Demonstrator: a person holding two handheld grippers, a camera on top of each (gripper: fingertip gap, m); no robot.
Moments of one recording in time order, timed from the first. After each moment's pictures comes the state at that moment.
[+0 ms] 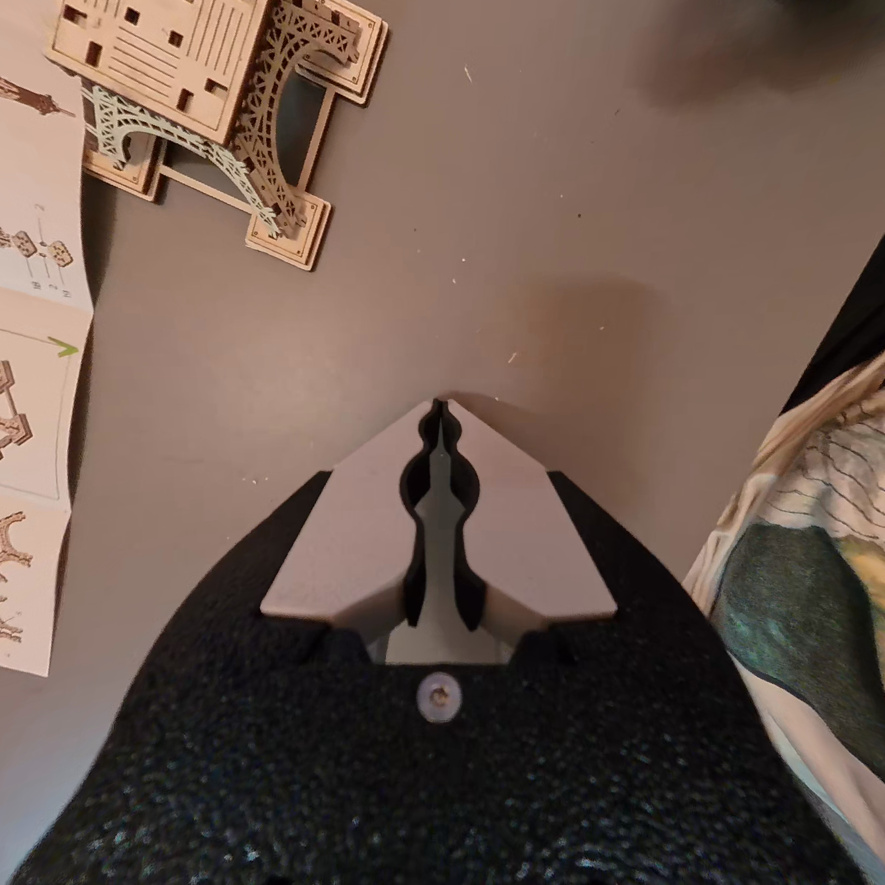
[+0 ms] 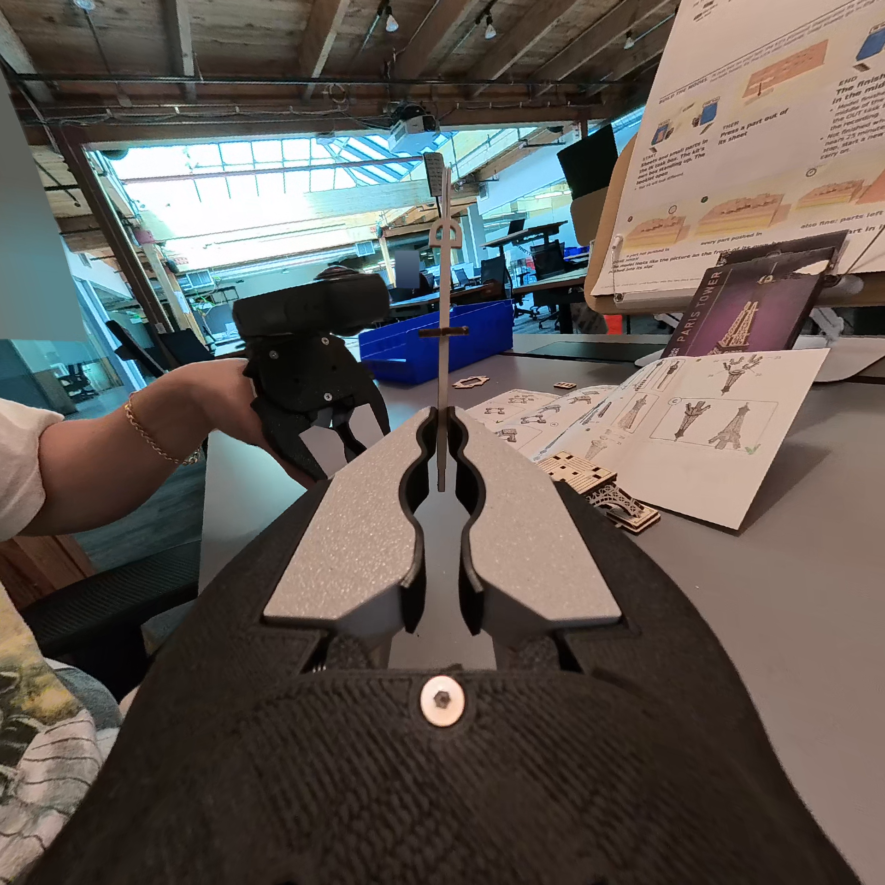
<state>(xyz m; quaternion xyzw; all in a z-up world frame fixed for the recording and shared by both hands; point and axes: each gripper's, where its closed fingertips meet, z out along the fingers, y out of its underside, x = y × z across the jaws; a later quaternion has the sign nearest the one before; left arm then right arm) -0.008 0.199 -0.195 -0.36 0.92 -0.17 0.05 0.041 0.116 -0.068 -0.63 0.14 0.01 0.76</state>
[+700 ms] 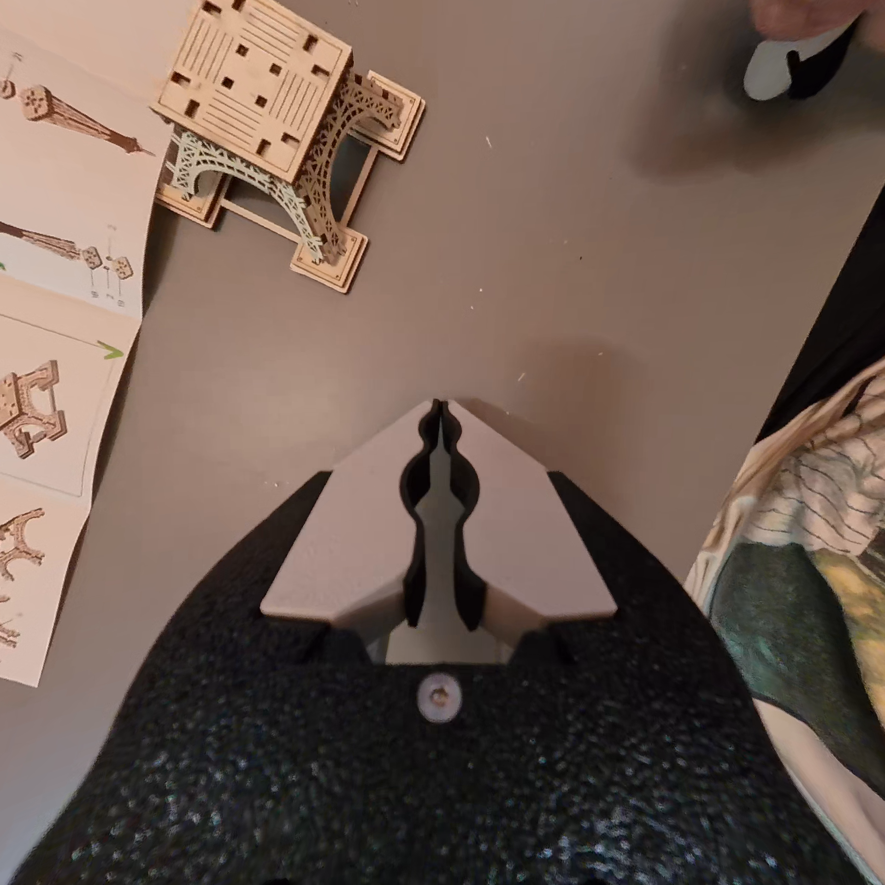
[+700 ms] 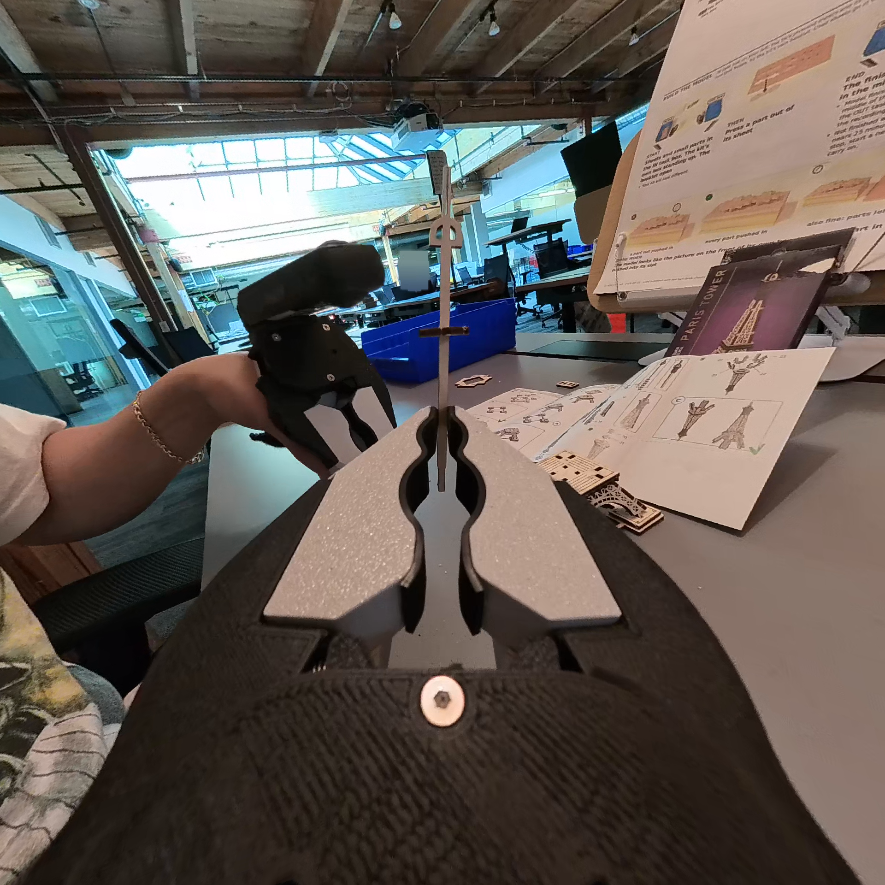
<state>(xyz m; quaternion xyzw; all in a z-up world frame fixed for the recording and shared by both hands) 0.001 0.200 -0.182 -0.37 0.90 -0.23 0.06 0.041 0.116 -0.068 -0.63 0.13 0.01 0.76</state>
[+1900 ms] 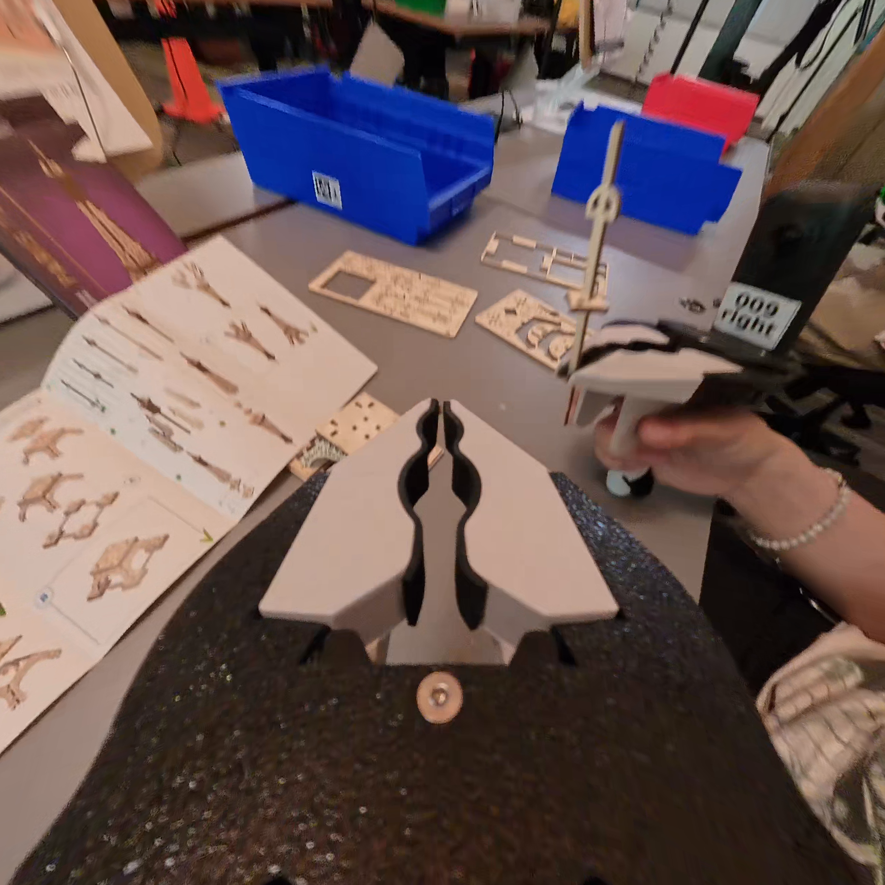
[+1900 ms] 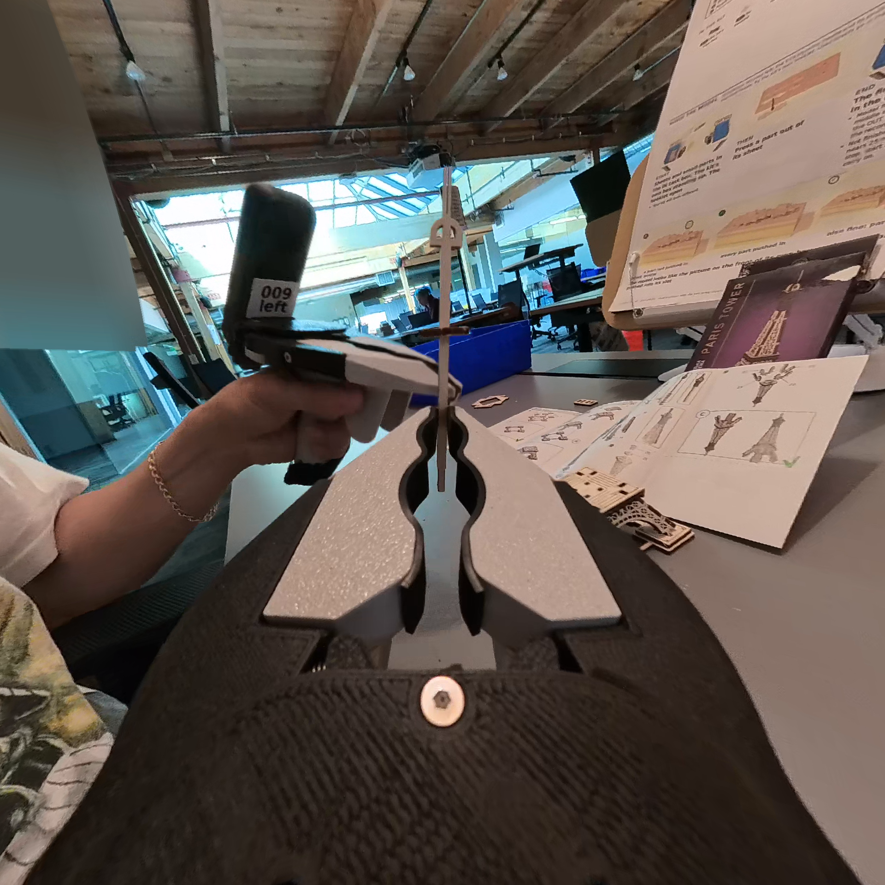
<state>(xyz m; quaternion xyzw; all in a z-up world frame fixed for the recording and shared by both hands) 0.054 0.168 -0.072 -0.40 0.71 -0.54 0.21 0.036 0.119 -0.062 -0.61 0.13 0.03 0.78</state>
